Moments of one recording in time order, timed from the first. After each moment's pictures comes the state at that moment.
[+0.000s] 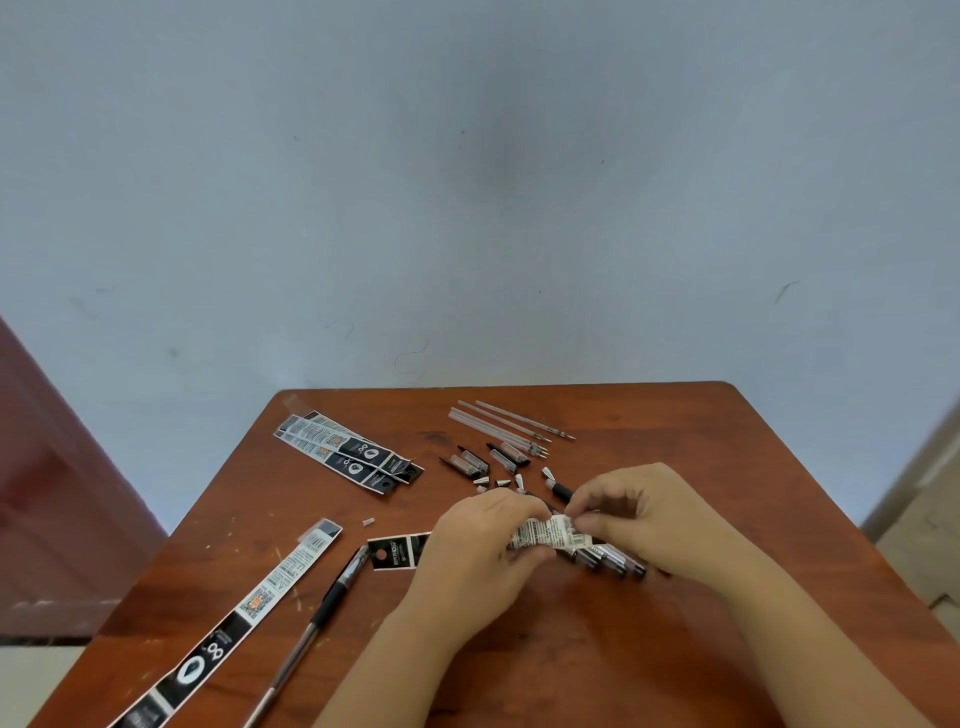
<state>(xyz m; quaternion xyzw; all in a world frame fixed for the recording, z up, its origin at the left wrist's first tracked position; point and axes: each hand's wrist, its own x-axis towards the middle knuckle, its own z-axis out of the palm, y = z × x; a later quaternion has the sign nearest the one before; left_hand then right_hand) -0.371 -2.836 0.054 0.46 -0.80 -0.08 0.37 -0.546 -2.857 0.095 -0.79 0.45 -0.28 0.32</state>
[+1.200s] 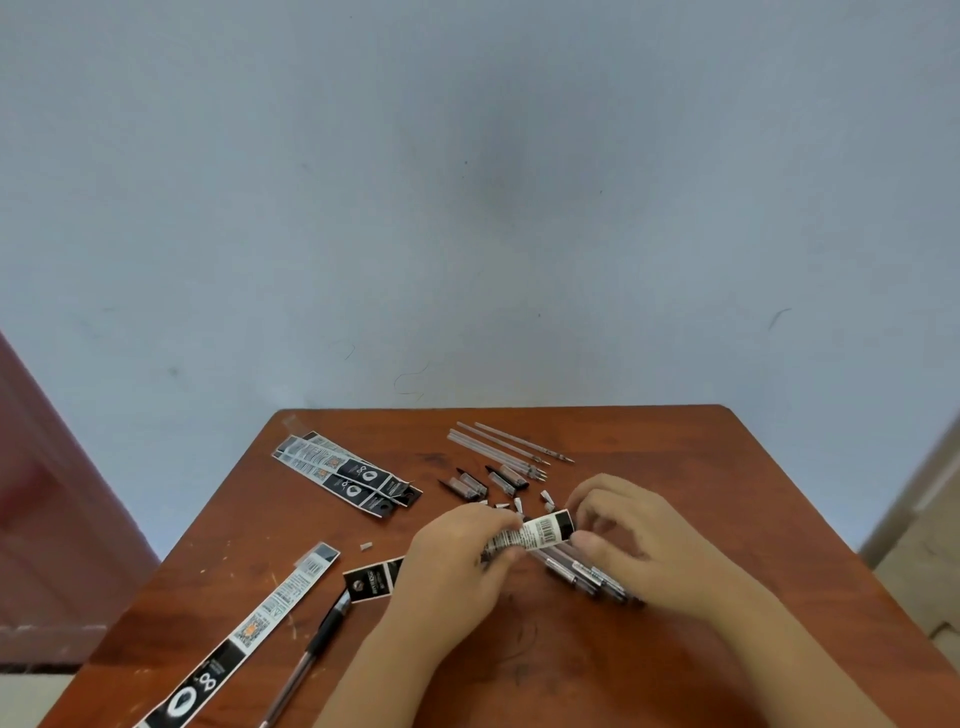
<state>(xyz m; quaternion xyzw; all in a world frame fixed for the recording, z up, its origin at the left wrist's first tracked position) -0.360 -2.839 0.061 0.52 -0.78 -0.06 0.35 -0.551 -2.866 0.079 -0.85 0.39 -0.29 0.20</state>
